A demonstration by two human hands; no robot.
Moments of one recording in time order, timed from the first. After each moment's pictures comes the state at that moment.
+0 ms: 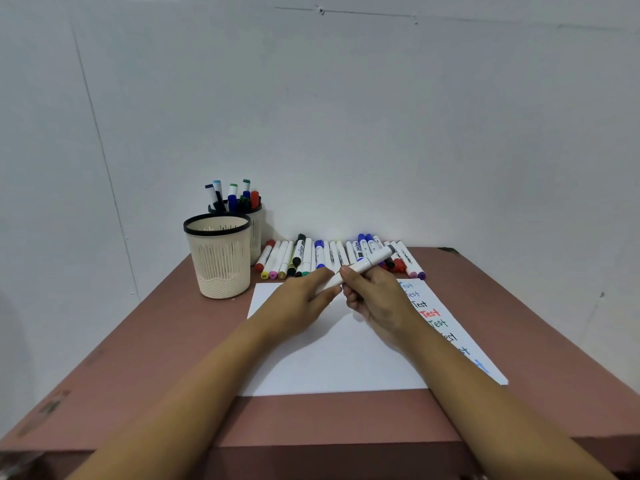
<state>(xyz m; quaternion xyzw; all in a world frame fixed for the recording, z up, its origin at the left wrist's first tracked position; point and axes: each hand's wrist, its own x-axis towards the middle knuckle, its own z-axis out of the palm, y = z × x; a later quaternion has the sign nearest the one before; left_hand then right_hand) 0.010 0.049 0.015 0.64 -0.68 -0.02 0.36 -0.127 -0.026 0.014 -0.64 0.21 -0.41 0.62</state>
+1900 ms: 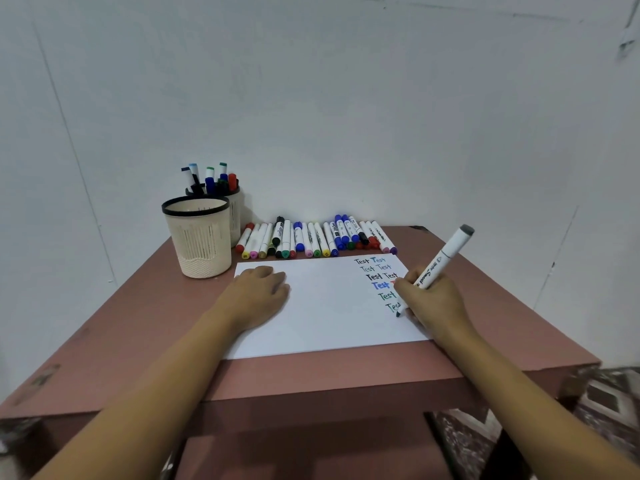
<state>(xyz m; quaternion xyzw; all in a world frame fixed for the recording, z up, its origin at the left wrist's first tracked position) 0.030 0.066 -0.002 0.77 -0.63 -0.01 0.14 -0.226 0.004 0.008 -0.63 0.47 -0.47 0.39</state>
